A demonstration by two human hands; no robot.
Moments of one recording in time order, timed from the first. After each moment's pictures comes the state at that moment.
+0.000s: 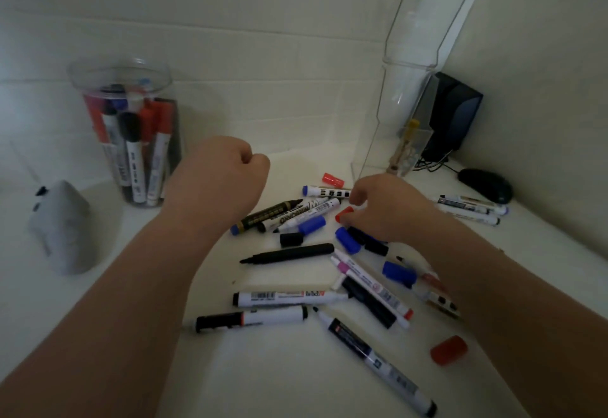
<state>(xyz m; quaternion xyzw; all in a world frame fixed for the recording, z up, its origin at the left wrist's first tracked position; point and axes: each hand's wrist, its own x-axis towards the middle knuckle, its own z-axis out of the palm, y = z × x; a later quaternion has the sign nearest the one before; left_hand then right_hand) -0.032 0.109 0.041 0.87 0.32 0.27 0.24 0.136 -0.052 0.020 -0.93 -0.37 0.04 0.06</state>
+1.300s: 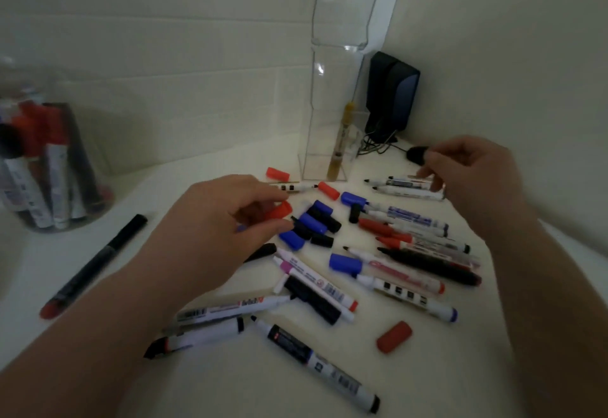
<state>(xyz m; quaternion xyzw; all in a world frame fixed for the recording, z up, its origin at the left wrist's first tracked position) -0.014 0.058 0.013 0.94 0.02 0.25 0.25 0.177 -0.188 0.047 -0.85 -0.17 -0.09 0.49</state>
